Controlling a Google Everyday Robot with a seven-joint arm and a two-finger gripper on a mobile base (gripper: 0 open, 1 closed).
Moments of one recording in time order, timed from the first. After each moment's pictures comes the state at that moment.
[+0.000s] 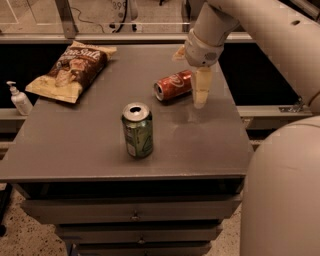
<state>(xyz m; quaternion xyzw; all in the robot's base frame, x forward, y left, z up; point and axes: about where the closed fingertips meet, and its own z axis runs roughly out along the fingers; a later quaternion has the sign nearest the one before) 0.656 -0.079 0.863 -0.80 0.59 0.04 0.15</state>
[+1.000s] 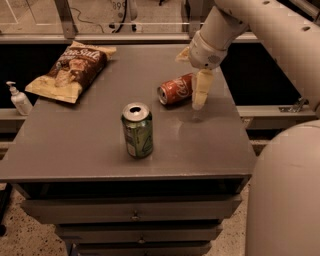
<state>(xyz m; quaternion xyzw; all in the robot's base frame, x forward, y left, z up) 0.659 -0.083 0.858 -0.77 0.61 0.08 0.19</state>
